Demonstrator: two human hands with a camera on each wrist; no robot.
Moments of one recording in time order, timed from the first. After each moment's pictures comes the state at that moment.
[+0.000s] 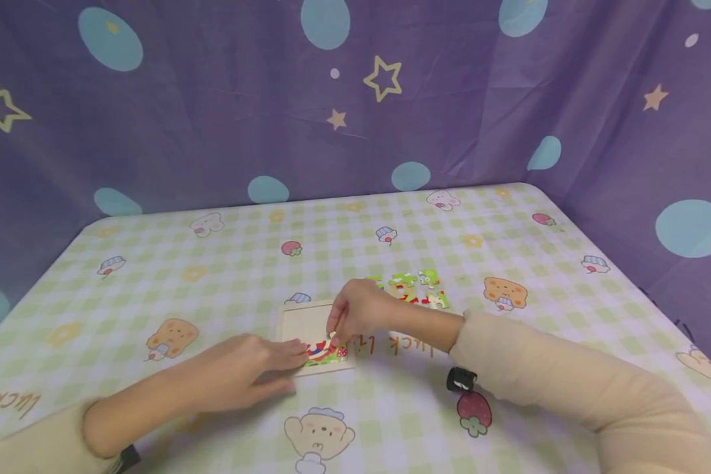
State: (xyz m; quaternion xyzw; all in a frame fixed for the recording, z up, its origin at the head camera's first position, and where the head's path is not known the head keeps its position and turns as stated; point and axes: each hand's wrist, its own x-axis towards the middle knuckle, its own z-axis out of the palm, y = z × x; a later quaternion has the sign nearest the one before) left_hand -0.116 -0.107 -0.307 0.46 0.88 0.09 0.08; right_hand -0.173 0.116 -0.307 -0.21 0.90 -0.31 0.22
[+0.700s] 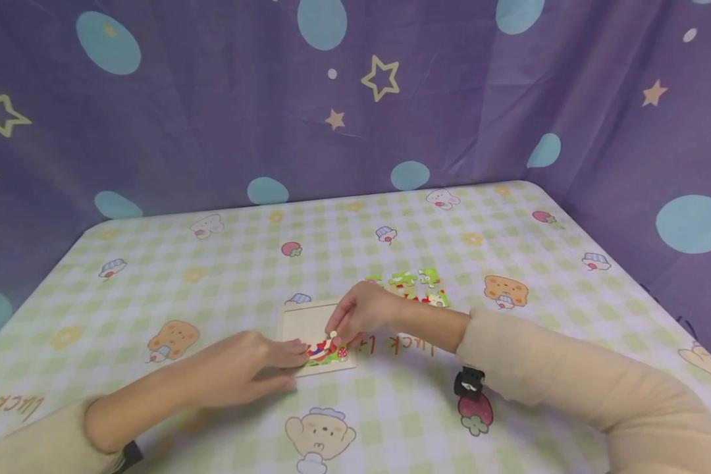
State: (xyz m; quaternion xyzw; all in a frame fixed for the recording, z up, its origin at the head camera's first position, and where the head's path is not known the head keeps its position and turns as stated) left_hand -0.121 -0.107 -0.305 0.46 0.88 0.11 0.09; right_hand -0.174 0.125 -0.315 -0.11 0.83 -0.45 0.31
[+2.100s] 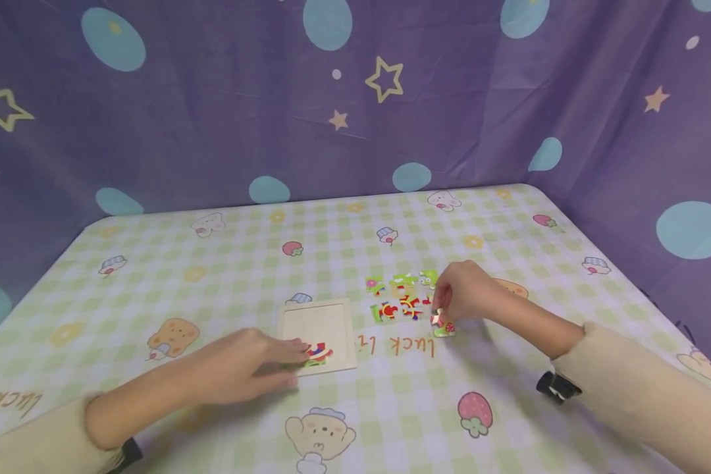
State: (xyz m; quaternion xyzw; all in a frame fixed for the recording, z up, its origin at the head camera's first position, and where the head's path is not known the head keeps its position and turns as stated) left_hand -0.122 -0.110 -0.309 0.42 0.89 0.15 0.11; right_hand -0.171 0.243 -0.293 -0.18 0.96 -0.19 0.12
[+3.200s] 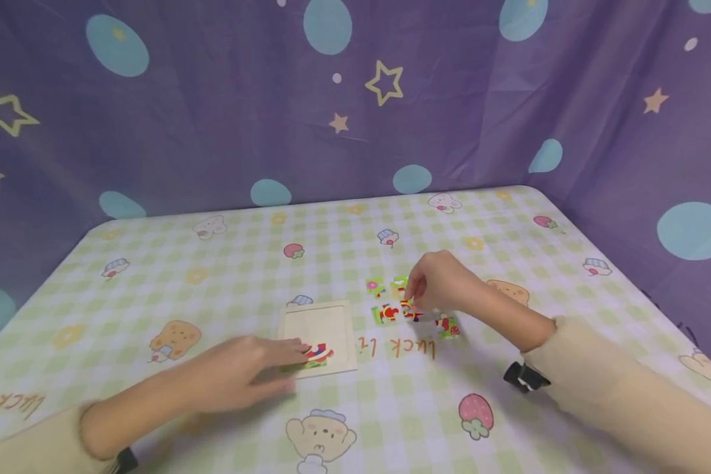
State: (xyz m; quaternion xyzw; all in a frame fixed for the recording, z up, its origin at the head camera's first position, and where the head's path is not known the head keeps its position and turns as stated) left_hand -0.112 -0.112 -0.307 0.41 0.90 0.12 0.10; right_hand -0.177 0.215 -0.283 -0.23 0.95 -0.22 0.07
